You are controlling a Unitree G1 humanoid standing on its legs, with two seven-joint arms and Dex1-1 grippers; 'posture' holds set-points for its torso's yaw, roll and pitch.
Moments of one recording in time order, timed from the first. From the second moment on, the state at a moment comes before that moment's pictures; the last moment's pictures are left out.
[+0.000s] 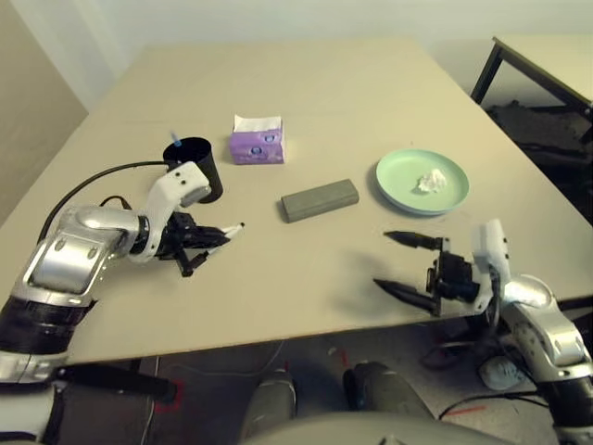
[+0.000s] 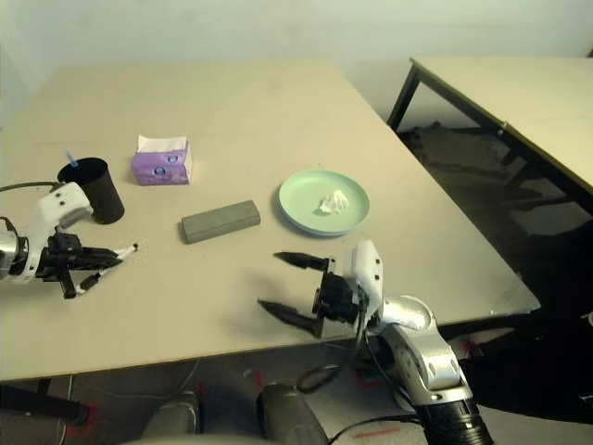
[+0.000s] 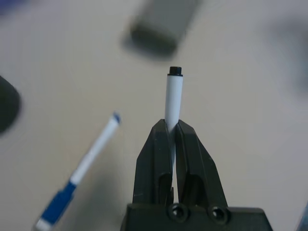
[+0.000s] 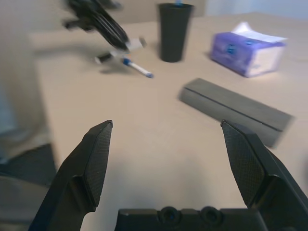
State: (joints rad) left arm -0.20 0.81 0.23 -0.21 -0.36 0.80 -0.99; right arm 0.00 -0.50 0.03 -0.15 0.44 -0.01 1.00
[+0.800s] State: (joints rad) left arm -0.57 0.53 0.47 -0.01 -0.43 0.42 -0.44; right arm 0.02 -0.46 0.06 -0.11 0.35 -0.09 0.94
